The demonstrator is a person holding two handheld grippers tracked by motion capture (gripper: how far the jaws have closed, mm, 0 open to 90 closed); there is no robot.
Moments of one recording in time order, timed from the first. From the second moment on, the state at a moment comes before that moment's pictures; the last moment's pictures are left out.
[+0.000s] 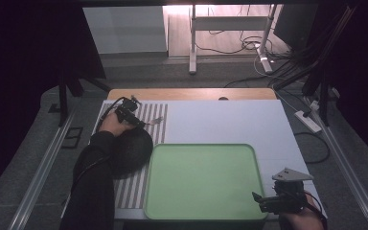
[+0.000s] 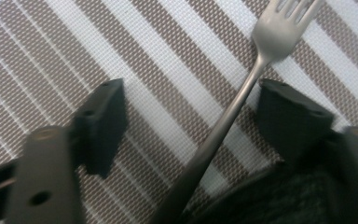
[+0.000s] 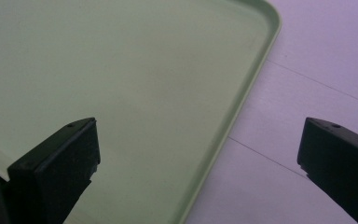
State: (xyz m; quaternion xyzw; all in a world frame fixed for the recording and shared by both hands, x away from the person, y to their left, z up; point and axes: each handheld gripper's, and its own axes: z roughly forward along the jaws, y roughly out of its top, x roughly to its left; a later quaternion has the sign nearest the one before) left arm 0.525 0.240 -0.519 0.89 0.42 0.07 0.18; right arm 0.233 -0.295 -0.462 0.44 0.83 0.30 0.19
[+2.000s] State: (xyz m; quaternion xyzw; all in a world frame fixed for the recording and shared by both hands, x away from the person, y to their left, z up) left arm 0.429 0.241 -0.476 0.90 0.39 0.04 0.21; right arm 0.233 -0.293 -0.462 0.43 0.83 0.30 0.20
